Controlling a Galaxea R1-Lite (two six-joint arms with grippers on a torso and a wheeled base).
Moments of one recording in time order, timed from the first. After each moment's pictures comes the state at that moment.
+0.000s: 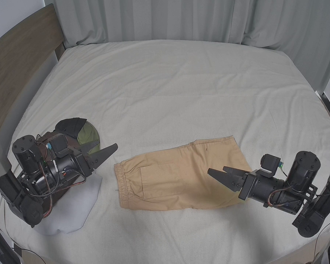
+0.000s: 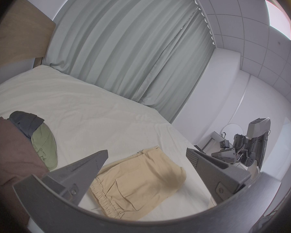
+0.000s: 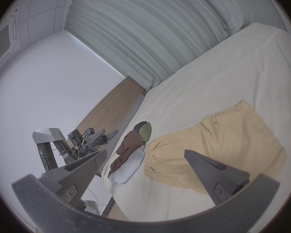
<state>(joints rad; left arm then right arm) -0.18 1.90 -0.36 -1.55 -0.56 -0.35 0.55 1.89 -0.26 -1.55 0.29 0.56</state>
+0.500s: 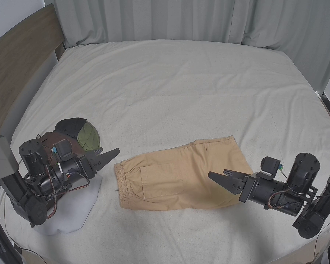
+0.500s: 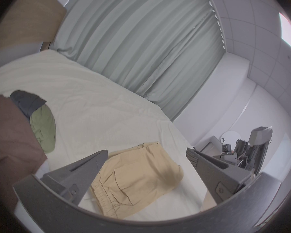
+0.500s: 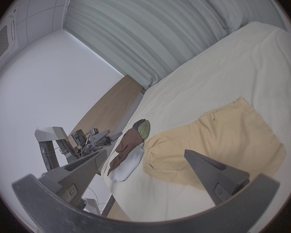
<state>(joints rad) -0.17 1.97 -0.37 -1.55 -0.56 -0.43 0.55 1.89 -0.24 -1.55 0.29 0.56</state>
